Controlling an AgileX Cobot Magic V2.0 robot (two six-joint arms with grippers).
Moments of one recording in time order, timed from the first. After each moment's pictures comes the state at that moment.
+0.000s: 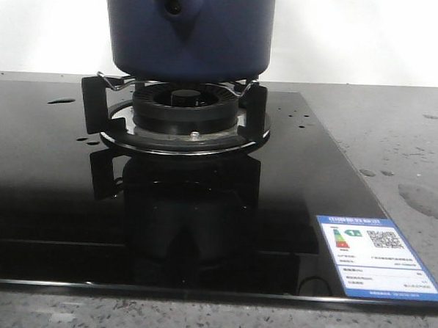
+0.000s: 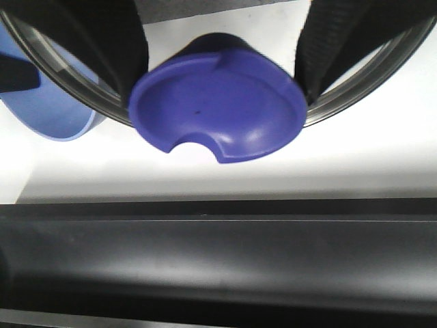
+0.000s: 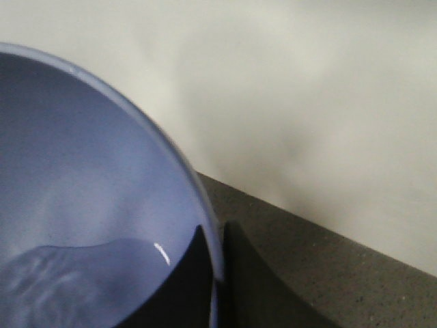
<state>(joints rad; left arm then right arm) -0.27 1.08 -1.09 -0.42 0.03 0.39 0.39 1.72 -1.69 0.27 0.37 -0.25</state>
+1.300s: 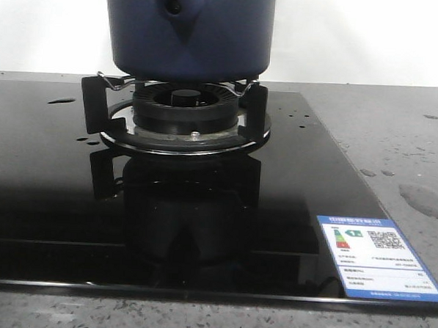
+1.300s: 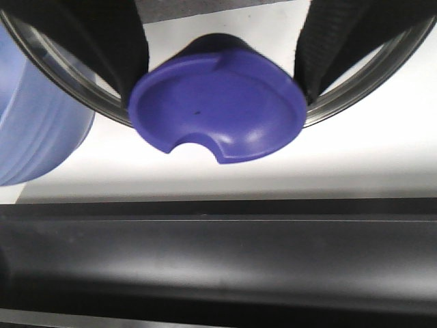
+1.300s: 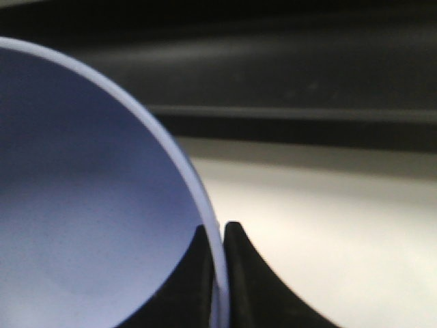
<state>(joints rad) -0.27 1.08 -1.09 -0.42 0.03 0.39 0.46 1.62 -1.20 0.21 -0.70 -0.29</state>
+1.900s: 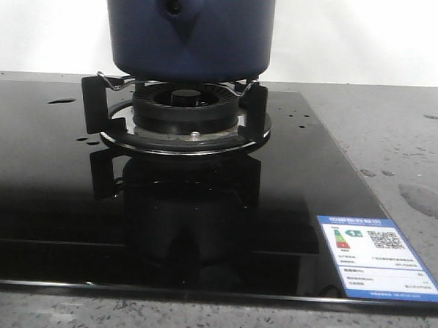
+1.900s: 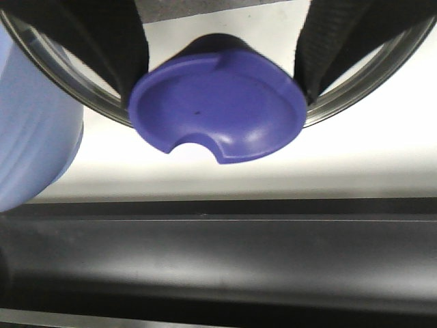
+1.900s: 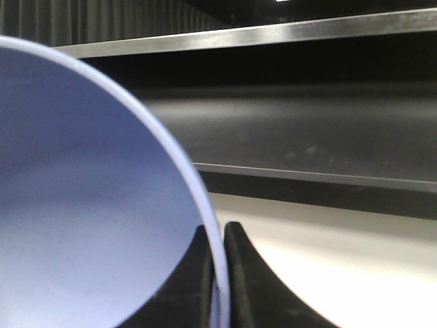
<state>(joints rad) -0.27 1.08 -1.09 -0.42 0.03 0.39 0.46 1.62 -1.20 0.16 -0.80 -0.29</state>
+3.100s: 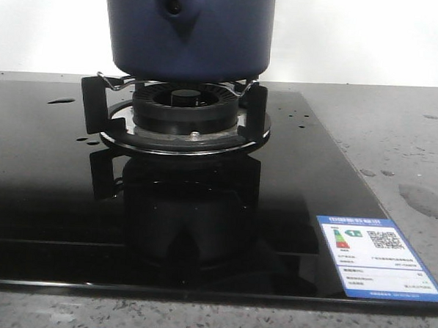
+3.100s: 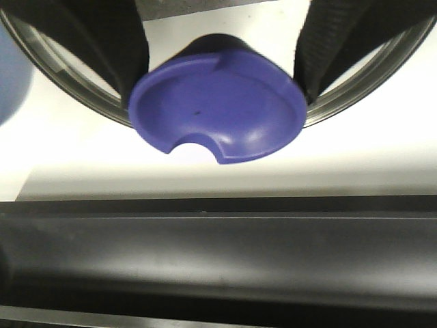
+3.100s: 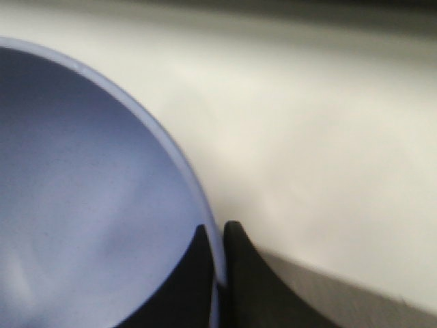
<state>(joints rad) -0.27 1.08 -1.09 -0.42 0.02 0.39 0.29 1.44 -1.33 0.22 0.18 -0.29</state>
